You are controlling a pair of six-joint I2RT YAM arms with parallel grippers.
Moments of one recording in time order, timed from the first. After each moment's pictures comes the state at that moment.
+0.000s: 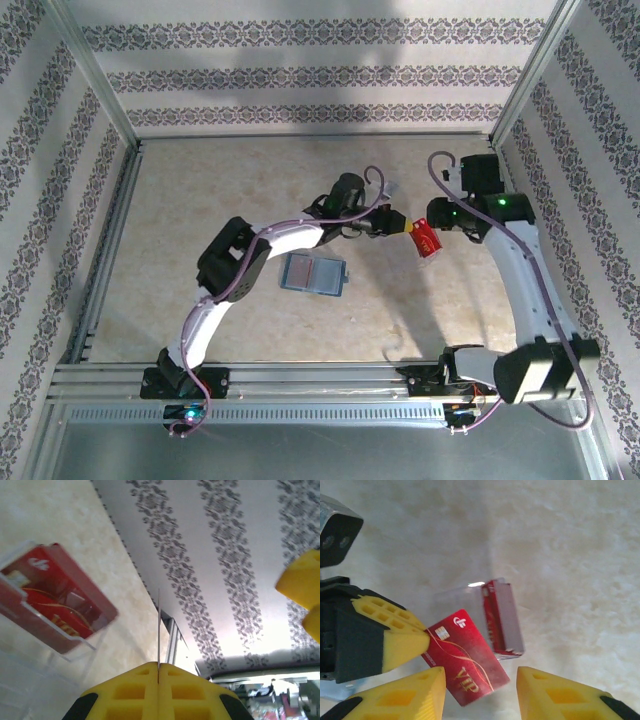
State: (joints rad) left arm -0.73 2.23 1.64 0.30 0.86 -0.89; right arm 0.04 1.22 1.28 -1.02 -0.09 0.10
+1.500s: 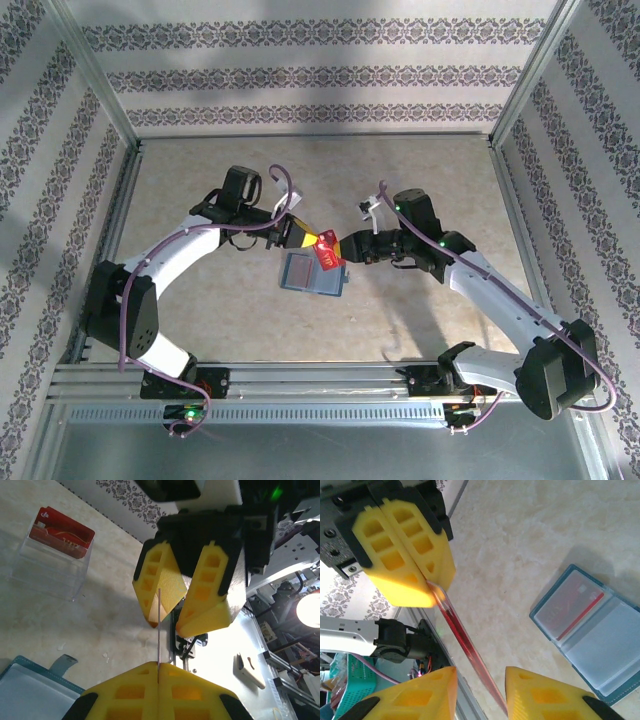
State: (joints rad) left arm -0.37 1.54 1.10 -0.32 1.22 0.05; right arm 0.47 1.19 0.87 -0.37 -0.77 0.46
